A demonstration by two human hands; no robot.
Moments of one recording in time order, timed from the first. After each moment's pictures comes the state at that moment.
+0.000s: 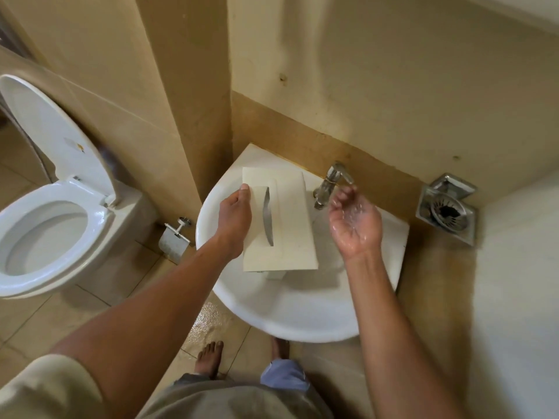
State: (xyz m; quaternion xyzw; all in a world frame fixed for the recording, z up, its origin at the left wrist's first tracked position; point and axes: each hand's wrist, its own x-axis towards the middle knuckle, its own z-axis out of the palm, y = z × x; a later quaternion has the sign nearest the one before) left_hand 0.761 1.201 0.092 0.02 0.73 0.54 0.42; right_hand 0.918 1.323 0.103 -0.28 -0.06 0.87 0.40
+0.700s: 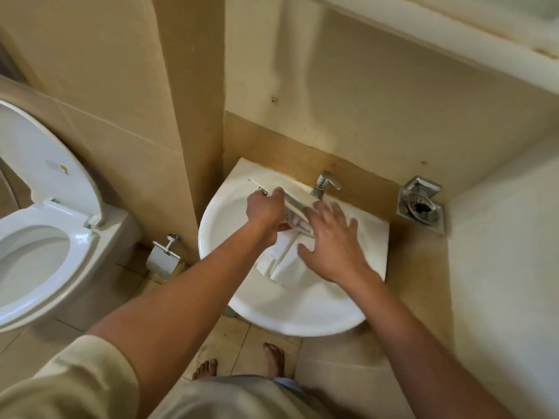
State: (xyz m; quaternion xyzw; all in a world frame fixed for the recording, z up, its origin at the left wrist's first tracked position) left_hand 0.780 1.220 0.143 0.03 0.65 0.57 0.49; right_hand 0.928 1.243 0.140 -0.41 -0.91 0.08 -0.04
